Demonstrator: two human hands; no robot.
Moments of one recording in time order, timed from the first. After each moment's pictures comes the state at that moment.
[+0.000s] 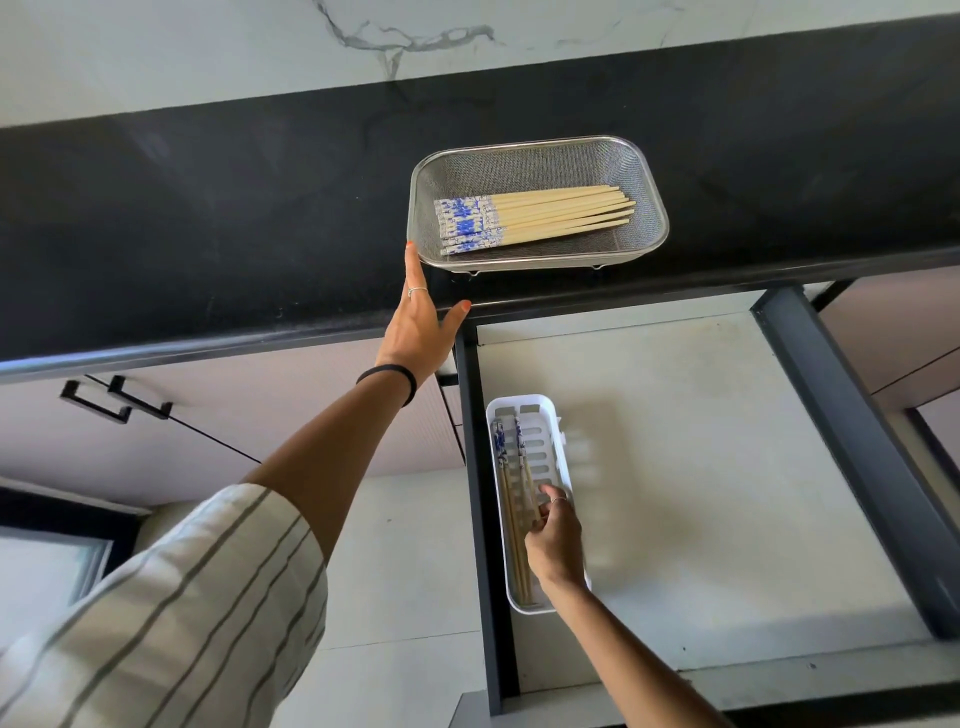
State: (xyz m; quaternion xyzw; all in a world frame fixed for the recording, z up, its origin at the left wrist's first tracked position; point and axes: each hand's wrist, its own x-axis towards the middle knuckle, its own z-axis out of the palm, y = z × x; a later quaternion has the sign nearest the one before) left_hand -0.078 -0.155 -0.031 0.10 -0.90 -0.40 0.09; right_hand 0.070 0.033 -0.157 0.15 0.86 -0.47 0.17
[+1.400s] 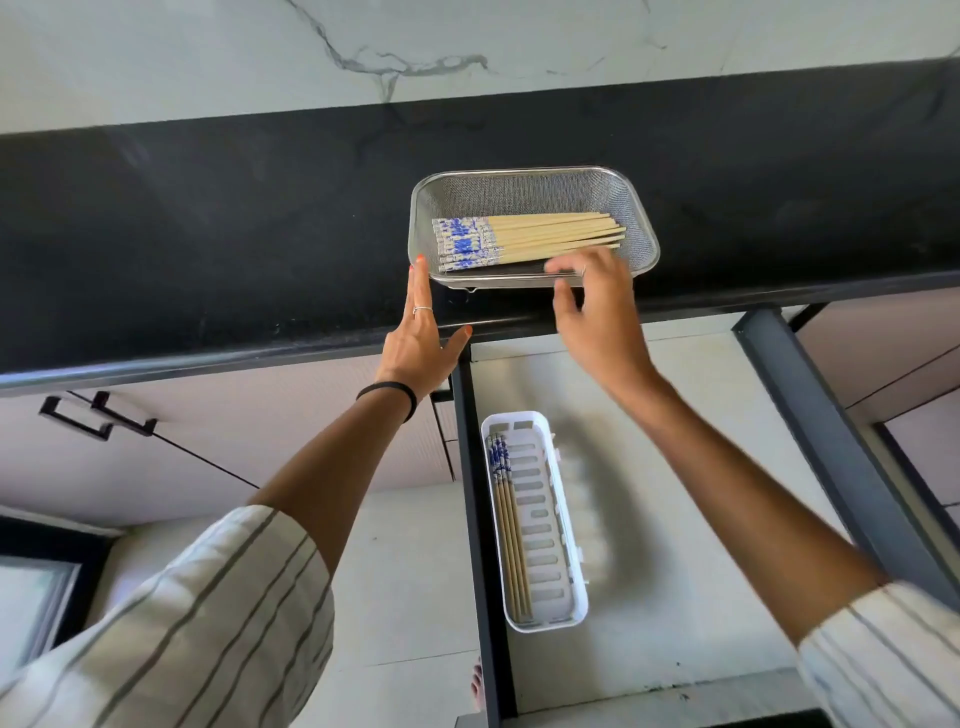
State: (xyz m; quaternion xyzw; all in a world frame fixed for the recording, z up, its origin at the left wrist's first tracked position) left_hand -0.073 -0.159 -0.028 0.08 -0.94 -0.33 0.08; right_hand -0.098 0.036 0.033 -0.16 0.89 -0.38 -0.18
